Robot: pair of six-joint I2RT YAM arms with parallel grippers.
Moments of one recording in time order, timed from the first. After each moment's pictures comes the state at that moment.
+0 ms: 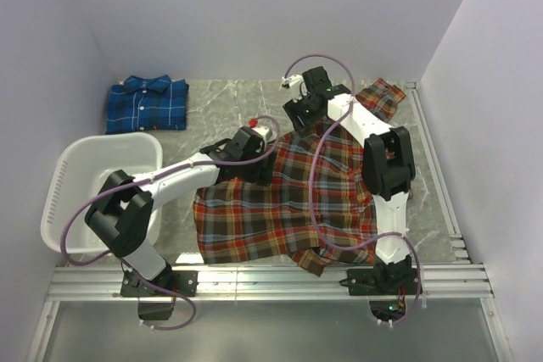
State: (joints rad) left arm -0.70 1.59 1.08 -0.37 -0.05 -0.39; right arm 0.37 2.11 1.80 -0.64 -0.15 -0.30
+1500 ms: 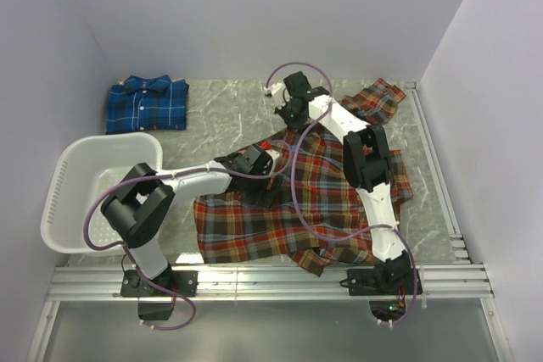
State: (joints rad) left arm -0.79 1.72 1.01 -0.36 0.04 -0.28; right arm 0.43 2.37 2.04 -0.73 -0.12 -0.42
